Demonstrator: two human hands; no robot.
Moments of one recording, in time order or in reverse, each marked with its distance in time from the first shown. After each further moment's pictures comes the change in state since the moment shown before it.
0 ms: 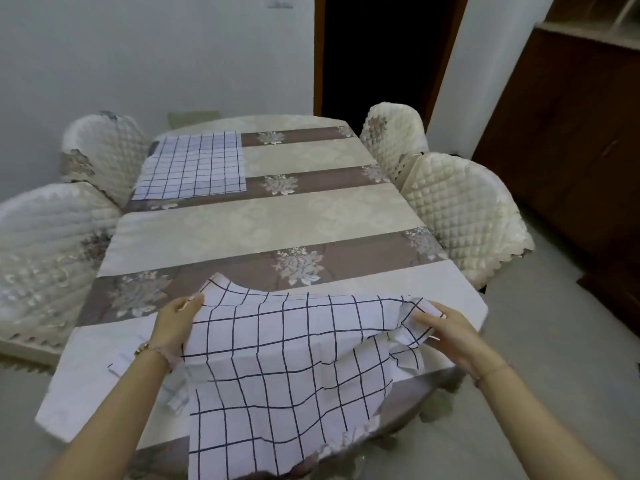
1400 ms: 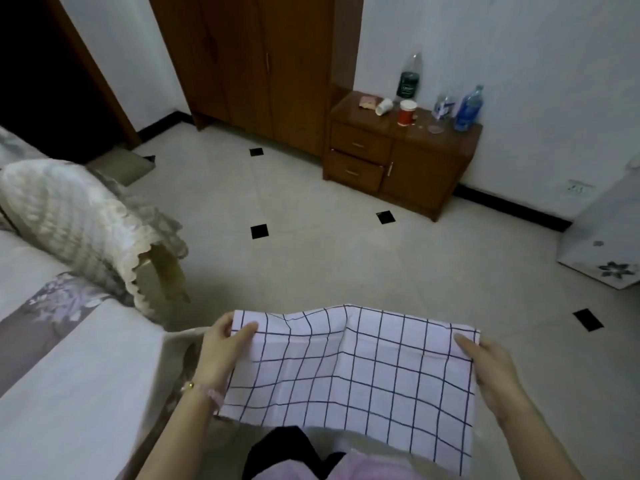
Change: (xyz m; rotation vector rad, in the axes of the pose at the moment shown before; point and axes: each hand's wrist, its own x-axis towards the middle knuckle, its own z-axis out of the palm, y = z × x) left_hand -0.250 0.098 0.544 0.200 -0.922 0.150; right_hand -0.219 0.187 -0.435 0.448 1.095 0.068
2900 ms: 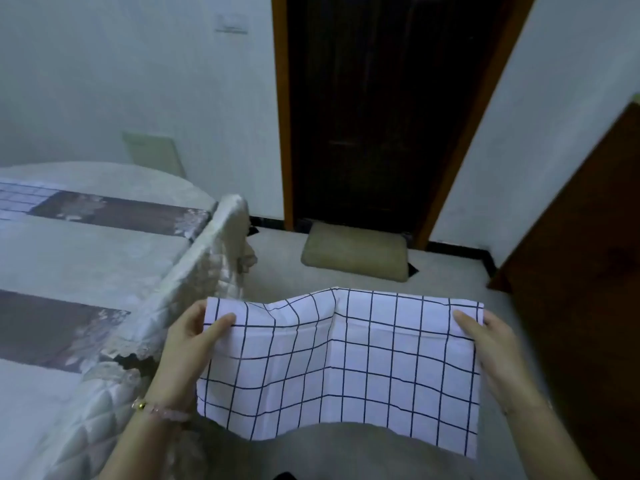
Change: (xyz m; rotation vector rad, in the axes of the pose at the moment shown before) left_hand 0.542 0.290 -0.302 -0.405 1.227 0.065; right_hand 0.399 -0.474 0.960 -0.385 -1.191 -0.421
